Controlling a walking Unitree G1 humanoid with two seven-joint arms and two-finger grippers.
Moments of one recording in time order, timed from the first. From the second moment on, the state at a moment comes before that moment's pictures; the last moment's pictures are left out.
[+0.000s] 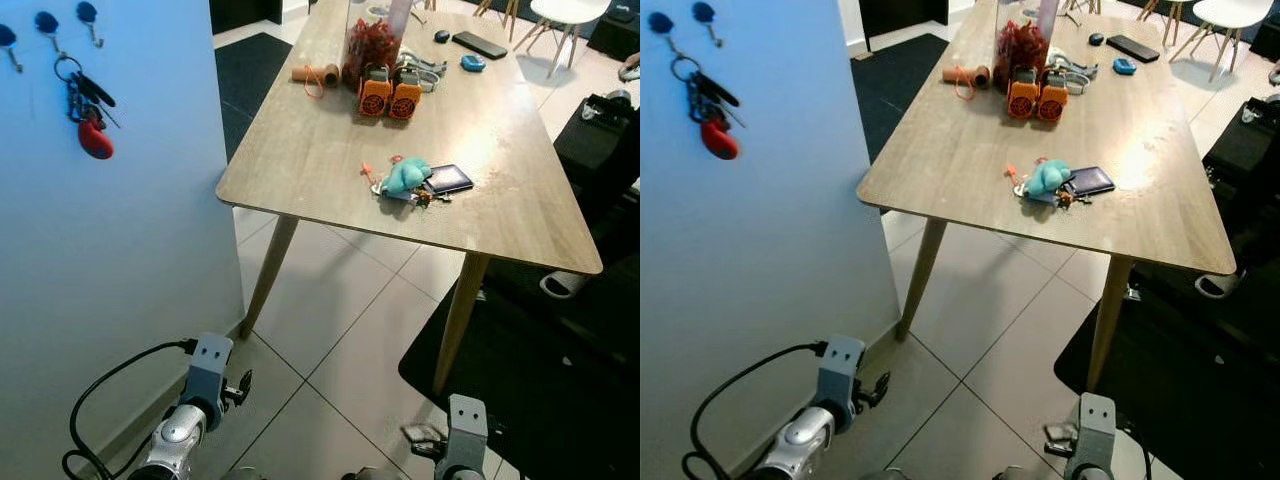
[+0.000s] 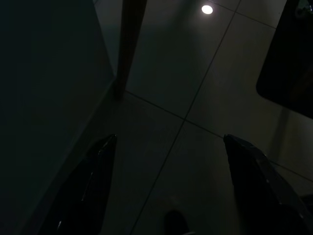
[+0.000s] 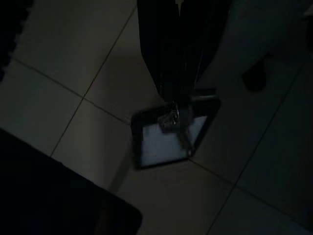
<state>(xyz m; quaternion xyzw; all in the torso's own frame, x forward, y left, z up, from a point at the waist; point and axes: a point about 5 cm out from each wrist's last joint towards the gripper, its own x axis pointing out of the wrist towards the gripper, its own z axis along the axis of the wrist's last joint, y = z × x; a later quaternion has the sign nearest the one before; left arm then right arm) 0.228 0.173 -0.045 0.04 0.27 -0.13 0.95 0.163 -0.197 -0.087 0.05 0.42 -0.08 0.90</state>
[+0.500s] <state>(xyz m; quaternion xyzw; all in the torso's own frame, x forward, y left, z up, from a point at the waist) 0.230 0.171 -0.043 0.04 0.27 -0.13 0.95 0.162 -0.194 -0.088 0.02 0.42 -0.04 0.91</state>
